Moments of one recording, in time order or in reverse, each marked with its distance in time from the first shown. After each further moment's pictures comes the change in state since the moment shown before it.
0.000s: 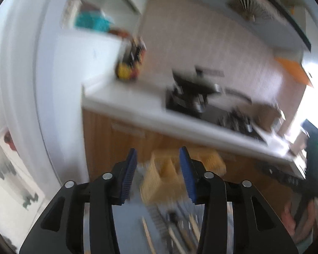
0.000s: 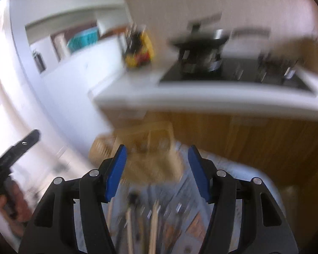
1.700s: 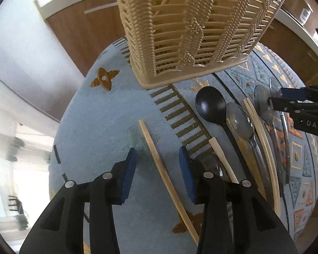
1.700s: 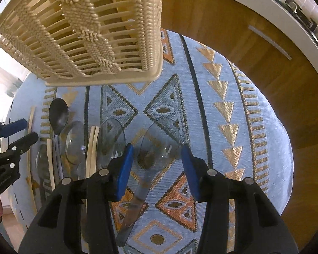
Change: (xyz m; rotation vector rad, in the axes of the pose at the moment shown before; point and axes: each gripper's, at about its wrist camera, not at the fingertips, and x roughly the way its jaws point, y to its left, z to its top) left arm 0.184 -0.011 -0.143 0.252 0.667 0.208; right arm 0.185 0.002 -0.089 -0.177 0.493 -0.291
